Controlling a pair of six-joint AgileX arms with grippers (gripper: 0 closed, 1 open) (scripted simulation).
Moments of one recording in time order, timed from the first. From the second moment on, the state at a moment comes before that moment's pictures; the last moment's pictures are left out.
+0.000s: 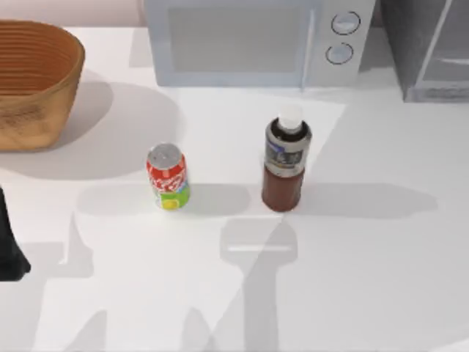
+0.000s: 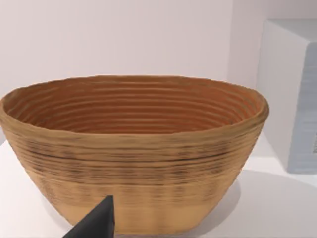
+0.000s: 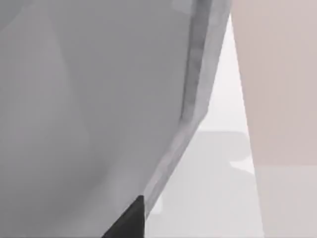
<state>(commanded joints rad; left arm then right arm) 0.00 0.00 0.00 0.00 0.00 0.00 -0.72 1.79 1.22 -0.22 -0.57 -0.48</state>
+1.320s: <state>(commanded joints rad) 0.00 0.00 0.00 0.00 0.00 0.00 -0.04 1.78 1.16 0.01 -0.04 -0.02</state>
